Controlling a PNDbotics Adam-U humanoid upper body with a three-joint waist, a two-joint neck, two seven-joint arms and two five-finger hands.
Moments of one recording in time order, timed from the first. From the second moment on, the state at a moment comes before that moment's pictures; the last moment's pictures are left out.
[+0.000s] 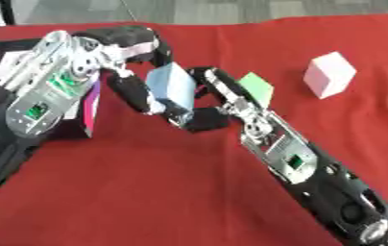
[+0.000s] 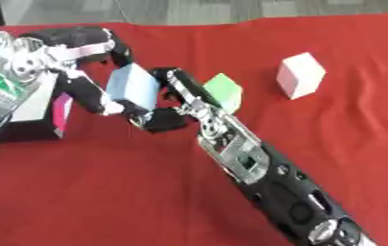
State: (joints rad) left arm -0.87 0.56 -0.53 -1.73 -0.67 0.40 -0.71; right arm -0.75 -0.15 0.59 -1.48 0.20 0.33 -0.01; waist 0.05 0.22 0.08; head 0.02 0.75
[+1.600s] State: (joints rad) left arm -0.81 0.63 -0.43 -1.74 -0.66 0.46 -0.65; right arm -0.74 -0.19 0.57 -1.50 0.35 0.24 0.05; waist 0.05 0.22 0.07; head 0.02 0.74
